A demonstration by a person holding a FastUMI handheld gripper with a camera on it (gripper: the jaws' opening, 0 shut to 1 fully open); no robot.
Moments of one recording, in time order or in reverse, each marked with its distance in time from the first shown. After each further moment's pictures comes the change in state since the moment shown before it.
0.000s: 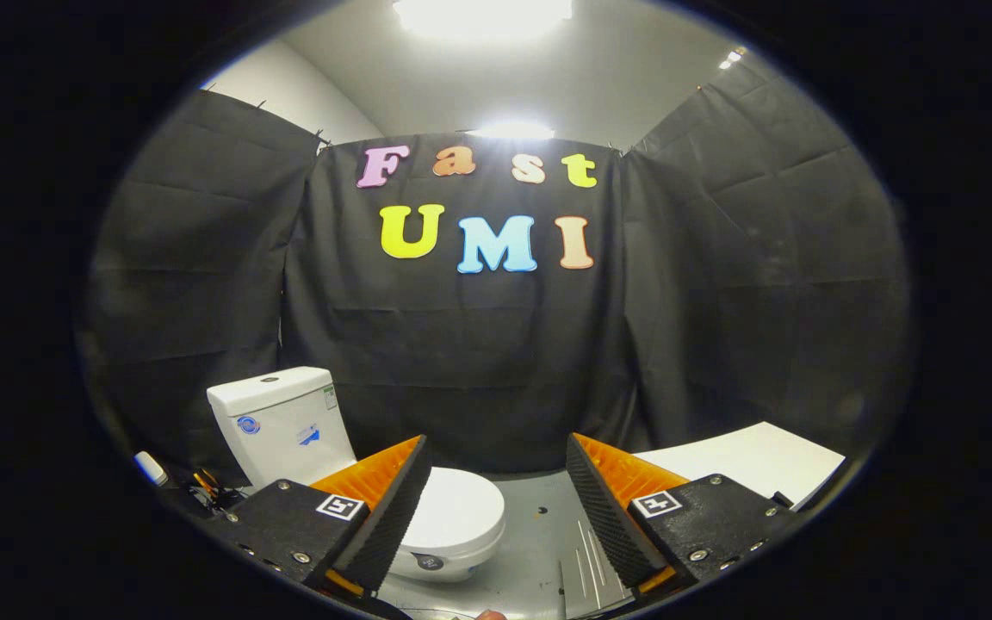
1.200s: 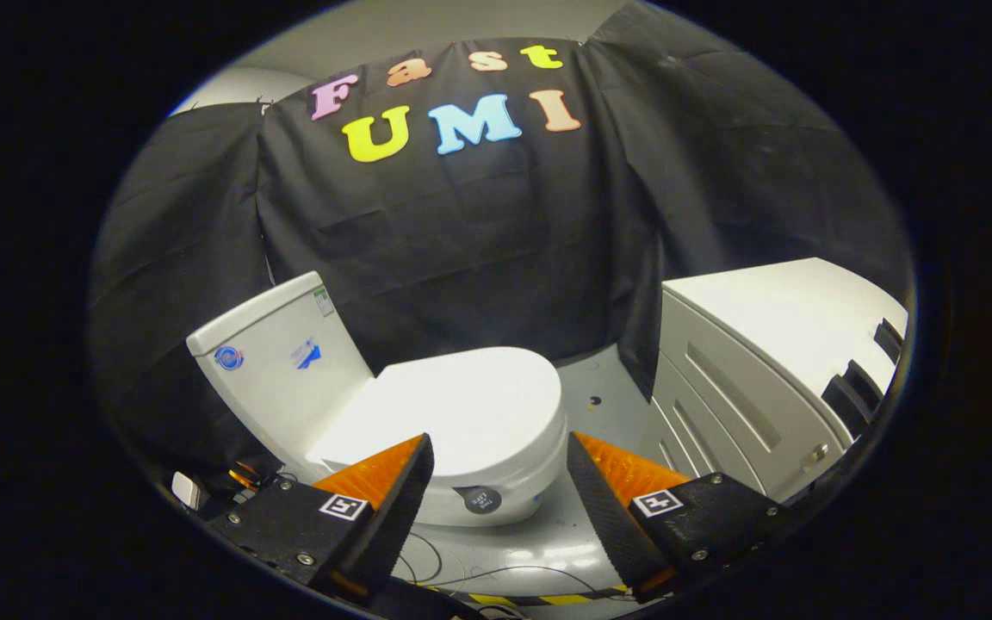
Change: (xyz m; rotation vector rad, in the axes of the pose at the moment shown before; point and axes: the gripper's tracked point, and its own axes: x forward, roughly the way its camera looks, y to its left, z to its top) arm 0.049 0.063 -0.225 0.194 0.389 0.043
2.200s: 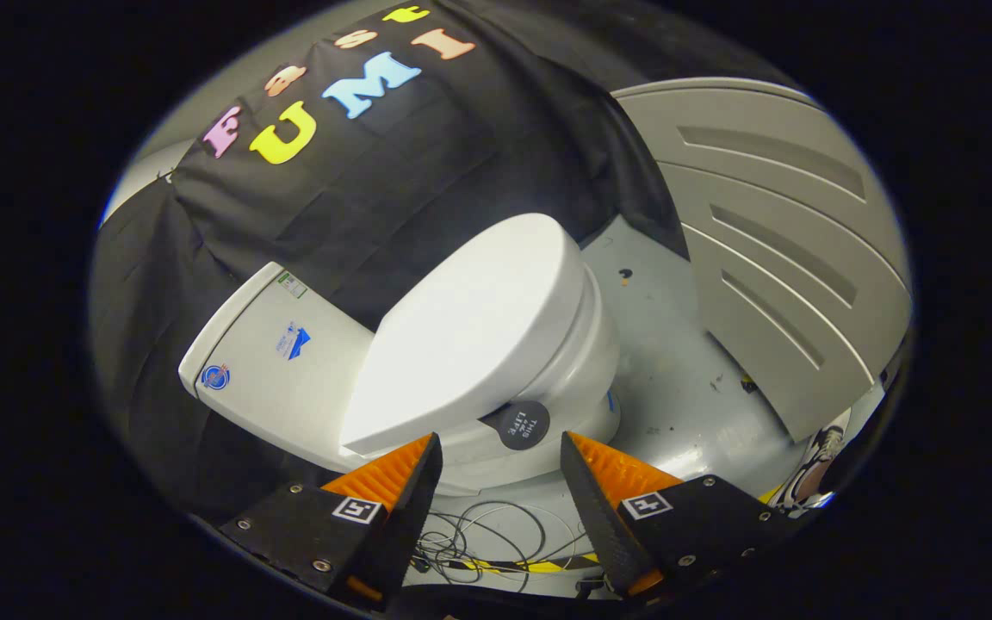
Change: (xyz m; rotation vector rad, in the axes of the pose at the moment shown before) arm 0.077 0.026 -0.122 0.473 0.205 0.079
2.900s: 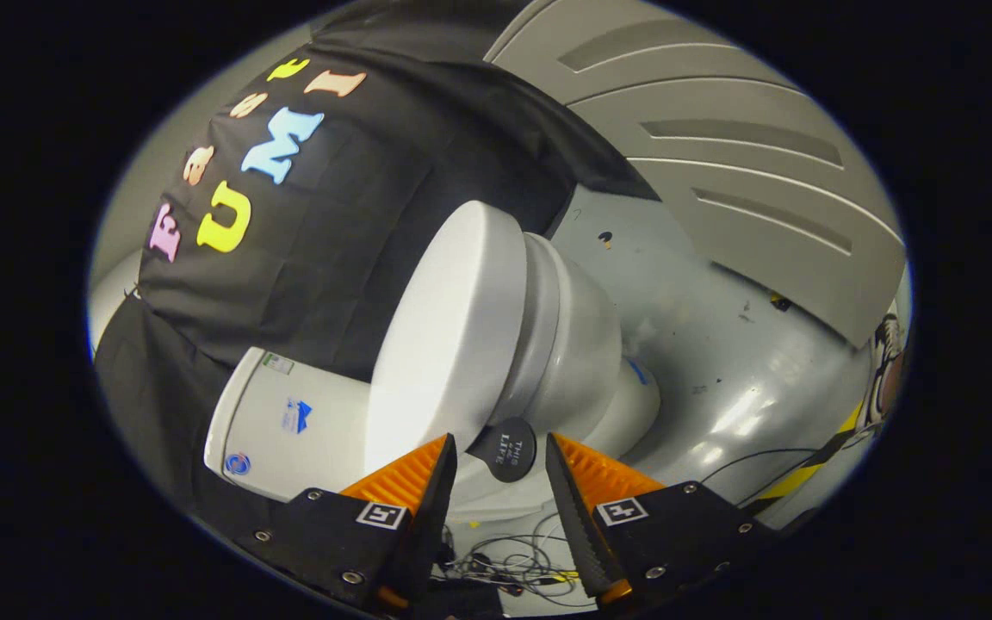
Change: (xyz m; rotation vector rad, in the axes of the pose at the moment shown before) arm 0.057 -0.007 -0.002 0.408 -0.063 0.095
